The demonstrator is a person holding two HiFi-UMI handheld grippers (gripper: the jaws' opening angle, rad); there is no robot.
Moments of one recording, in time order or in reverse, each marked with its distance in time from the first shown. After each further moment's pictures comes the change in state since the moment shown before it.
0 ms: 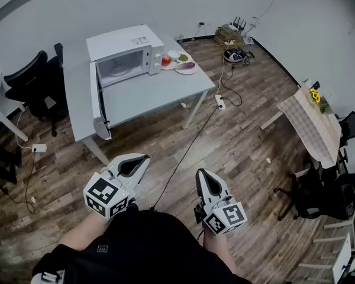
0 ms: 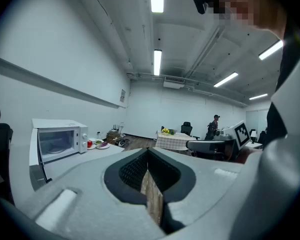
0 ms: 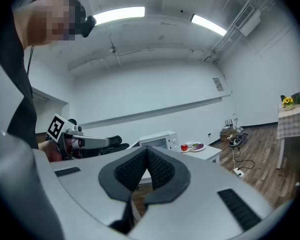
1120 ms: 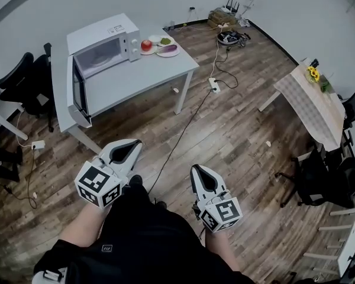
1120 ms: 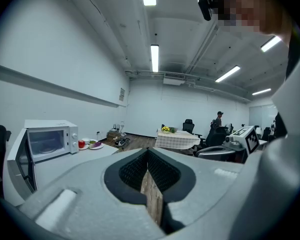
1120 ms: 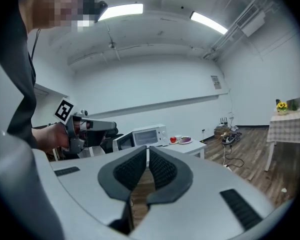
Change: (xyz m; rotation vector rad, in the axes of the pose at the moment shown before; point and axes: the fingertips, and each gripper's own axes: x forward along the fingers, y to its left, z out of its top) left arm 0.081 -0.081 0.002 0.029 0.017 0.036; right arm -0.092 -0.085 -0.024 -0.034 0.079 -0.024
